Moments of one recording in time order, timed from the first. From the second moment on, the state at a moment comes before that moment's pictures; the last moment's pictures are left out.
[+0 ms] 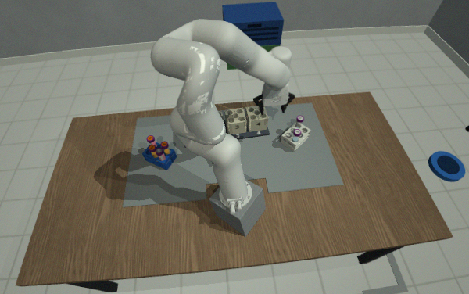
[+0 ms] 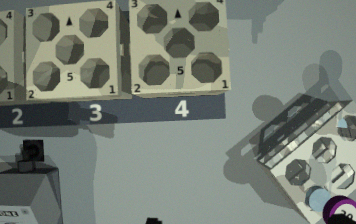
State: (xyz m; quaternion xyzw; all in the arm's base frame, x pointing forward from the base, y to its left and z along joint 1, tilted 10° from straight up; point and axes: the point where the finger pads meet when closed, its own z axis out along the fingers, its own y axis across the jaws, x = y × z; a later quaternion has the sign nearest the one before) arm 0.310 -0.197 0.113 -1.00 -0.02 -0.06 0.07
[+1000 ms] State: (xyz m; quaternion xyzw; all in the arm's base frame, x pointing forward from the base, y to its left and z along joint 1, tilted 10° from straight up) arm 0.364 -0.081 0.137 -1.00 -0.03 -0.06 0.07
